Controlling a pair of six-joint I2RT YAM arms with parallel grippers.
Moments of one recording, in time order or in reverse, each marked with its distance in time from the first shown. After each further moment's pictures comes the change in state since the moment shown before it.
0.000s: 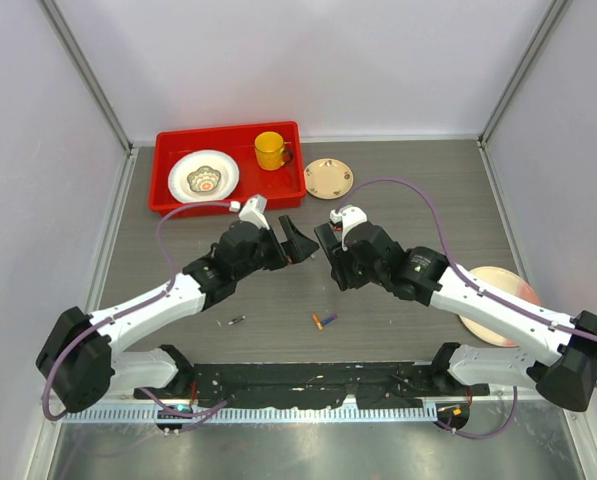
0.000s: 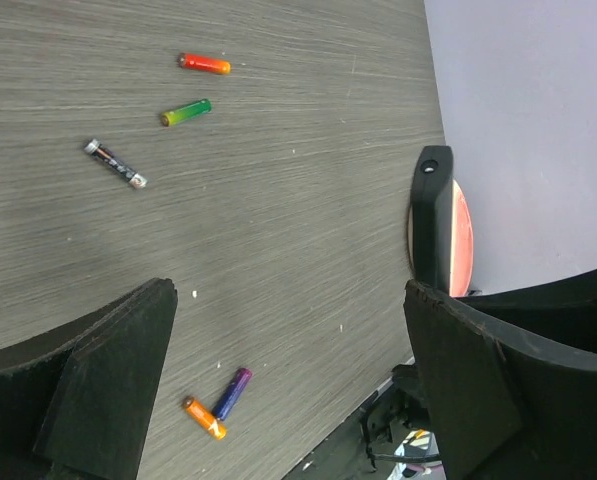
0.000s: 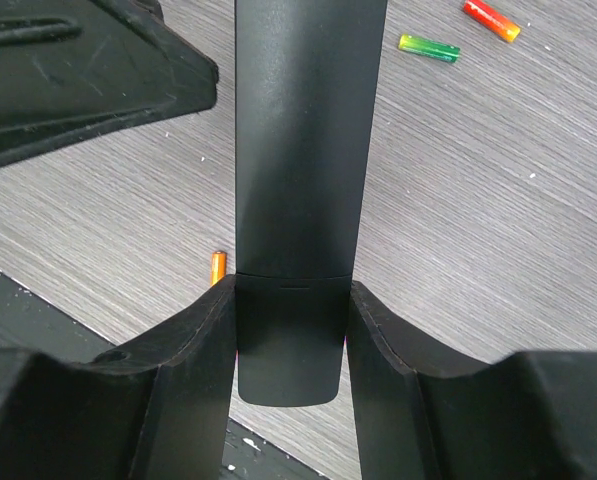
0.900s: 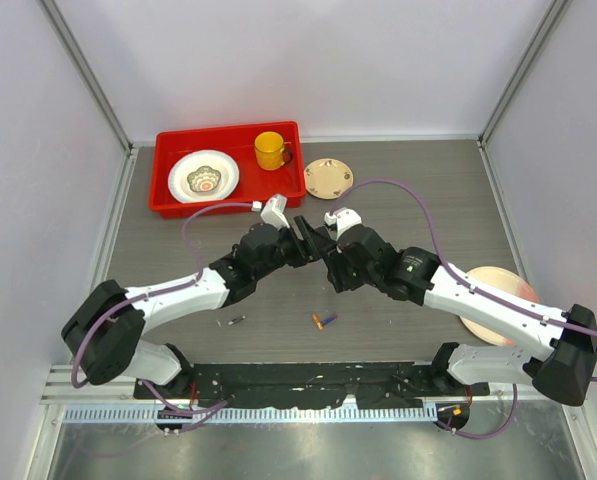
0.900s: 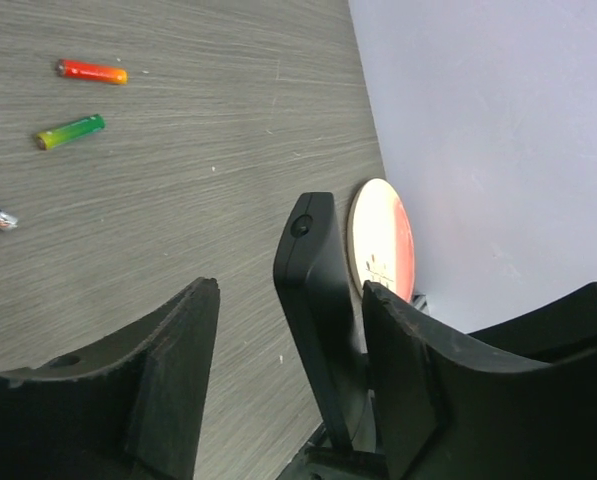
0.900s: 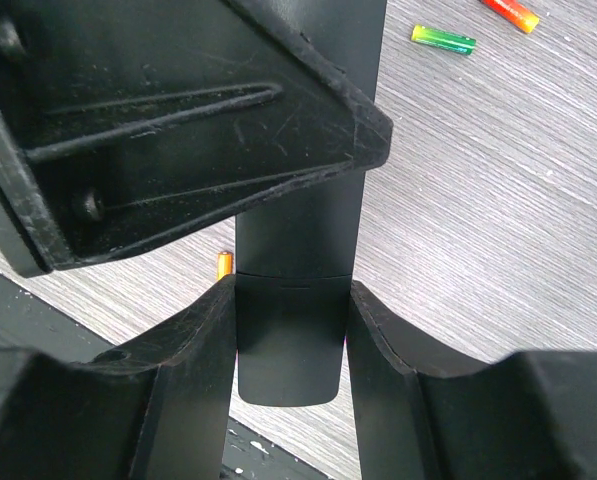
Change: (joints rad) left arm -0.090 0.199 0.032 0.275 -0.009 -0.085; right arm 0.031 0.040 0.000 0.011 0.019 0.028
